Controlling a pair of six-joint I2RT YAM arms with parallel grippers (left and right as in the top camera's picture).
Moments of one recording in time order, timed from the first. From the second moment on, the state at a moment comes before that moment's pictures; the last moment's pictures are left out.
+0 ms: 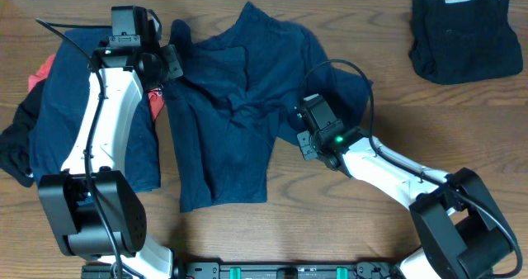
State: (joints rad) left arm 0.04 1.76 1.47 -0.76 0.14 -0.31; right arm 0.59 1.70 0.89 -0.29 0.15 0.21
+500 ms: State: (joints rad) left arm 0.04 1.76 1.47 -0.76 0.14 -0.31; right arm 0.59 1.60 0.89 -0.51 -0.02 0.26
